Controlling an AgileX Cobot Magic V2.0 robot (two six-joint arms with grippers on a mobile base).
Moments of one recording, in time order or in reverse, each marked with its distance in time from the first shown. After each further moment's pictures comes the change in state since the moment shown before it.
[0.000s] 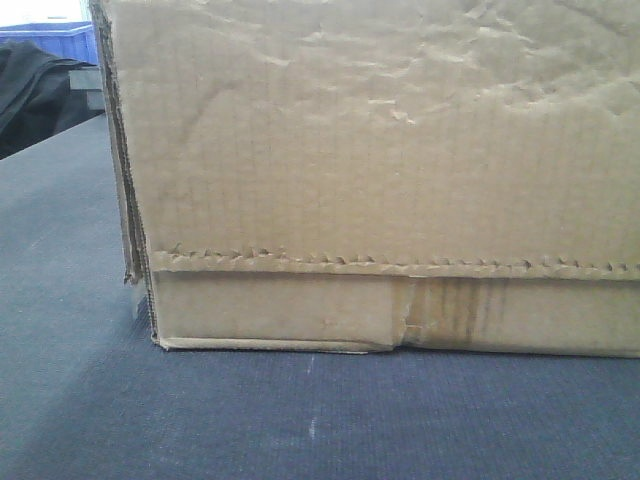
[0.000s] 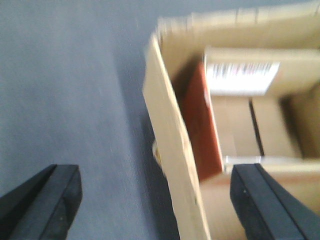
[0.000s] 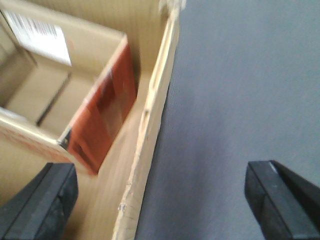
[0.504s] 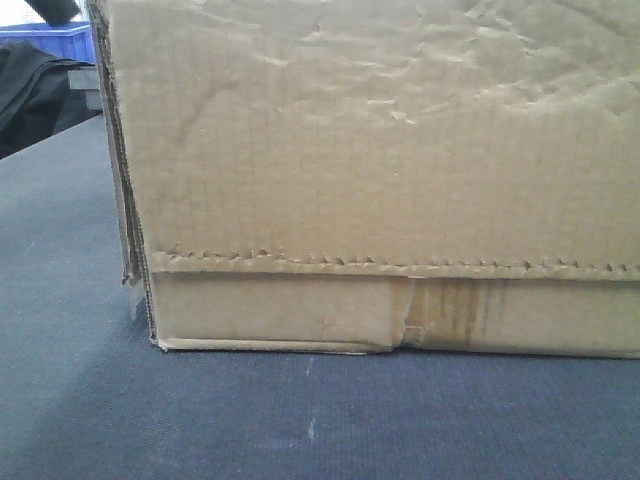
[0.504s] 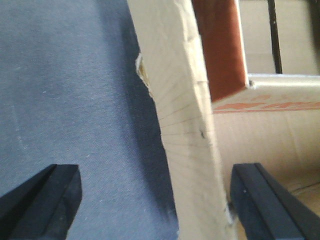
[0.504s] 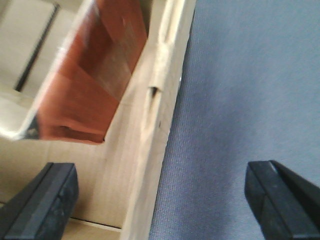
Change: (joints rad) left arm -0.020 0.000 0.262 -0.081 -0.045 0.004; right arm 0.000 0.253 -0.007 0.054 0.046 0.000
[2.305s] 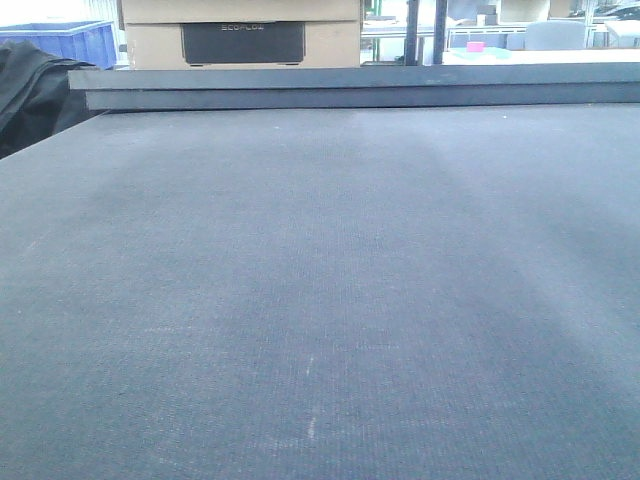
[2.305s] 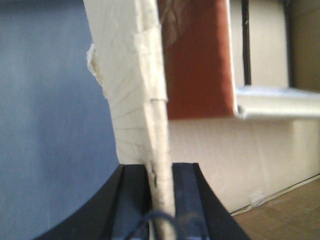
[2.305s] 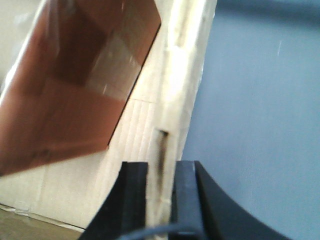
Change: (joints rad) left arm -0.011 -0.188 -0.411 0.059 0.062 -0.023; right arm 0.108 -0.050 -0.543 0.014 0.058 0.008
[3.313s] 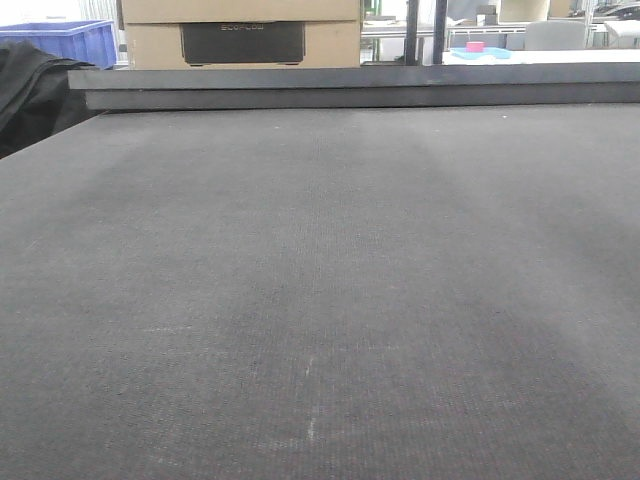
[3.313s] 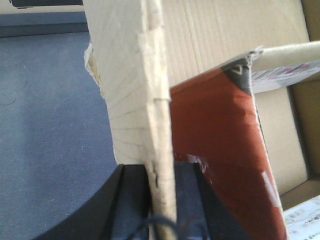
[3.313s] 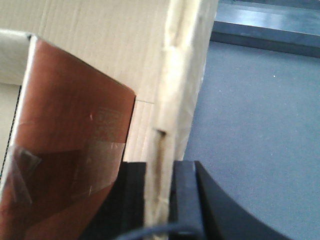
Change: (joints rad) left arm 0.000 -0.013 -0.037 -0.002 0.015 0.000; right arm 0.002 -0.011 -0.045 0.000 0.025 0.008
